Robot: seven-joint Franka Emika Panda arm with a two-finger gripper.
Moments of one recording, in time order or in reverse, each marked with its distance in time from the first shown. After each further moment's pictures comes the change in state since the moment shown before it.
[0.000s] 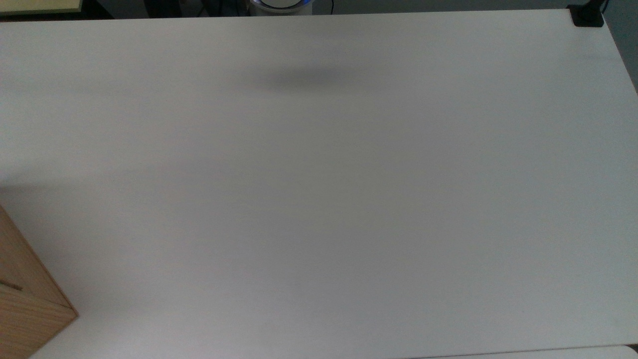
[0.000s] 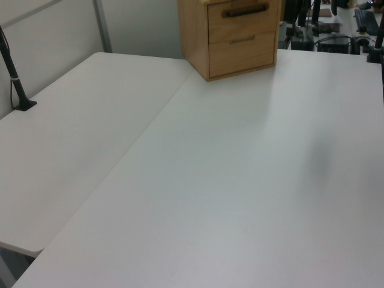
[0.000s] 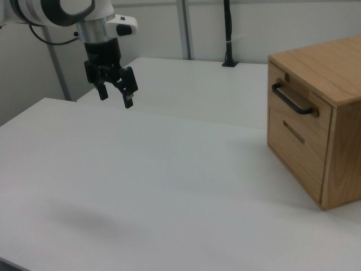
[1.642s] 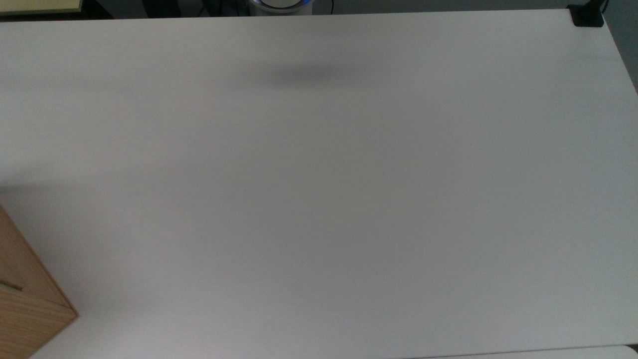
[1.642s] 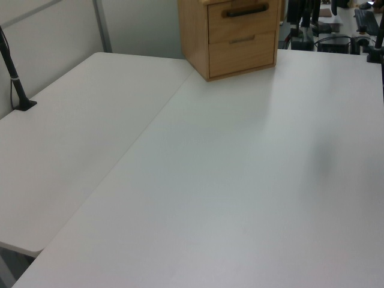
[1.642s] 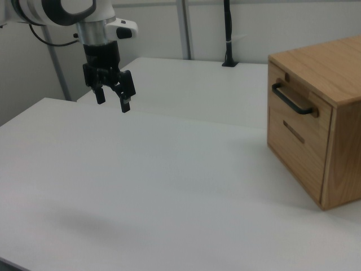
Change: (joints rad) arm -0.004 0.003 -0.002 0.006 0.000 -0.062 0.005
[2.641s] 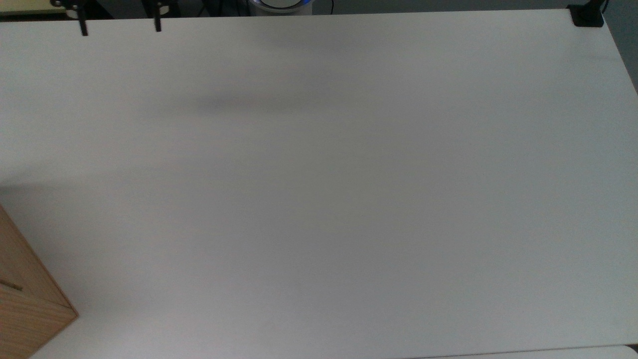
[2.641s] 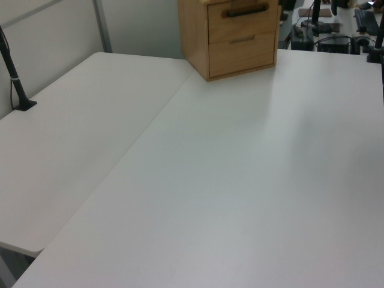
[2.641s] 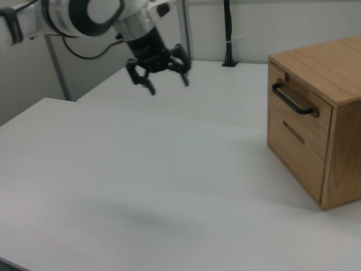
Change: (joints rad) arm -0.131 0.046 -0.007 0.001 -0.106 0.417 -0.631
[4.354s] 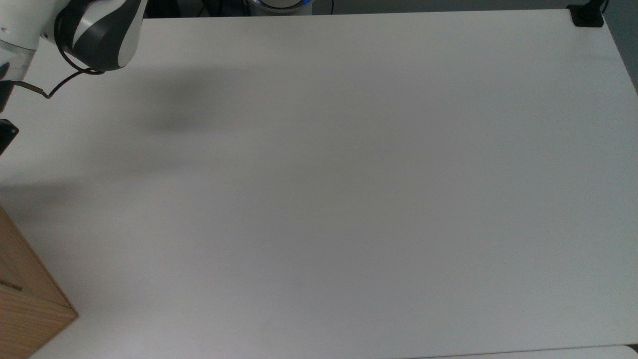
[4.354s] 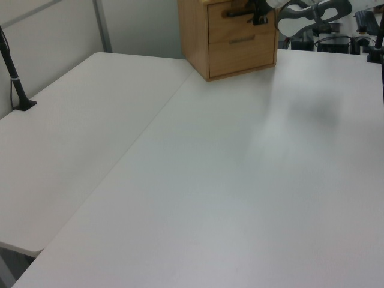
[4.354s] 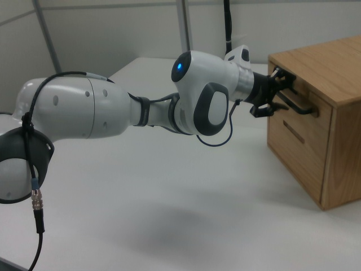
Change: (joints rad) arm -0.127 0.553 -0.171 0.161 -0.165 1.088 -0.469
